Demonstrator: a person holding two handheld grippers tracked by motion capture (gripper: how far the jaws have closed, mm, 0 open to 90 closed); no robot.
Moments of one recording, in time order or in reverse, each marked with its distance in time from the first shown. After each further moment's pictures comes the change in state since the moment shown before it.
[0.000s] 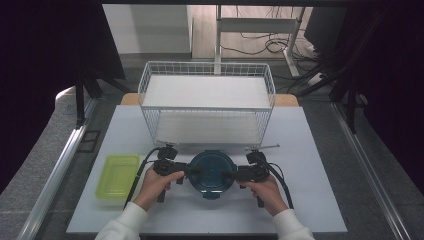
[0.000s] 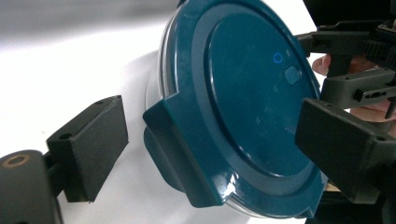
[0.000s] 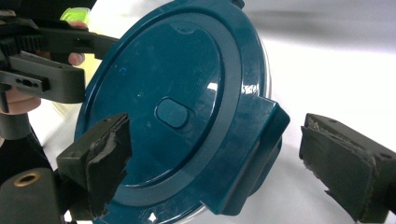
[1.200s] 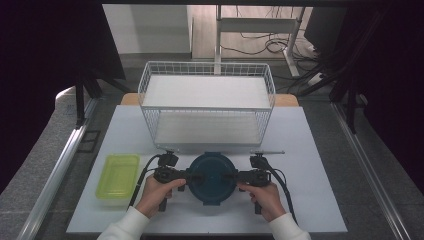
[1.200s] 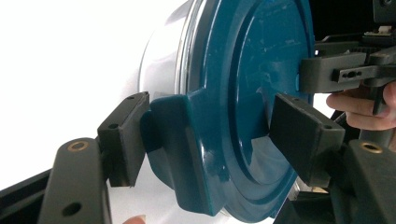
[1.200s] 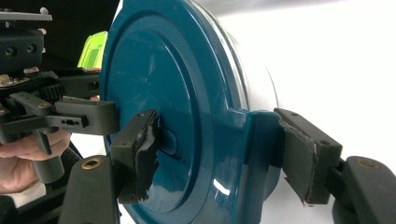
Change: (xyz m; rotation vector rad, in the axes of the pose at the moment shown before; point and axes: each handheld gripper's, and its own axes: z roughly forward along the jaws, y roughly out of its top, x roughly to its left) left arm -0.019 -0.016 -0.005 -0.009 -0.010 -0.057; right arm 0.007 -0.013 -0.008 -0.017 0.065 0.213
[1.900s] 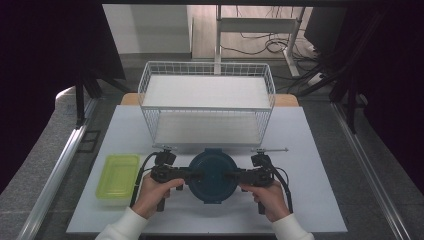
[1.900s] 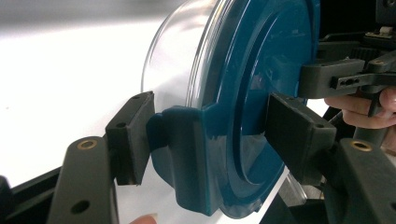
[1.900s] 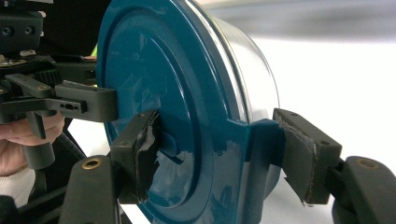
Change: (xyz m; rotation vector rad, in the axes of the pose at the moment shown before) left arm -0.020 0.002 -0.020 -0.067 0.008 0.060; right arm 0.022 0.002 -0.020 -0.046 -0.012 -0.144
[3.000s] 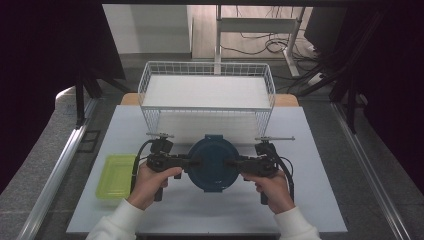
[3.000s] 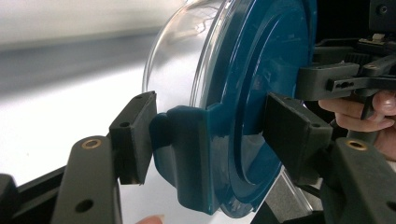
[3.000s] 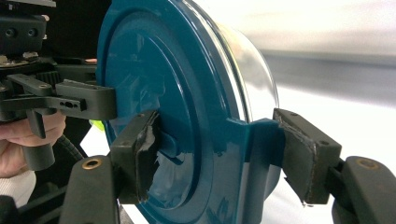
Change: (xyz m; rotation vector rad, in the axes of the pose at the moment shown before) left arm -0.023 0.033 -0.027 -0.064 0.002 0.041; right arm 0.022 0.030 -0.024 -0.076 0.010 -0.059
